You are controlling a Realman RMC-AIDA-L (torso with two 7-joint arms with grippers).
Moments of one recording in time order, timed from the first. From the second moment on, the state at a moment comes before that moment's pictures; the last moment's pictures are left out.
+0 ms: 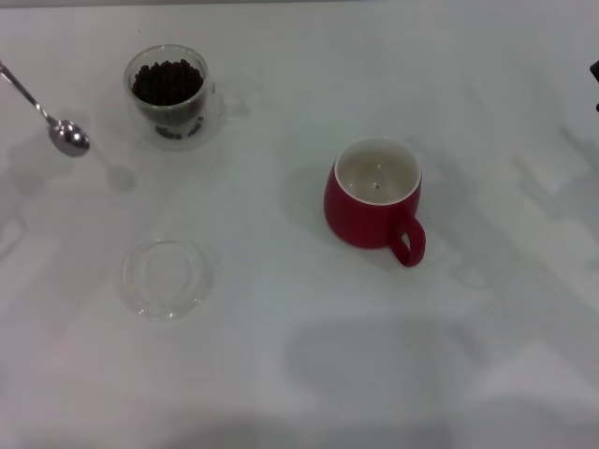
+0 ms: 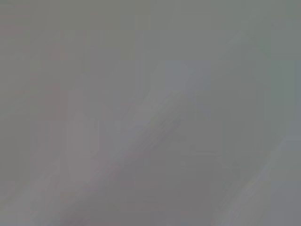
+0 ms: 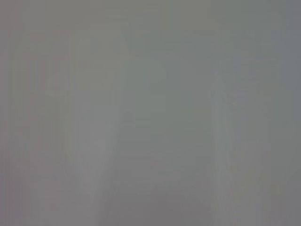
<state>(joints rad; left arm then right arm) -0.36 -1.98 0.76 0.37 1.21 1.44 -1.55 0.23 1.98 -1.76 -0.02 -0.03 -1.82 0.36</state>
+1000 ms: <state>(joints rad) -0.68 -1.93 0.77 0.37 1.48 0.99 -1.72 0.21 2.00 -1.77 -0.01 -0.04 -1.87 0.39</state>
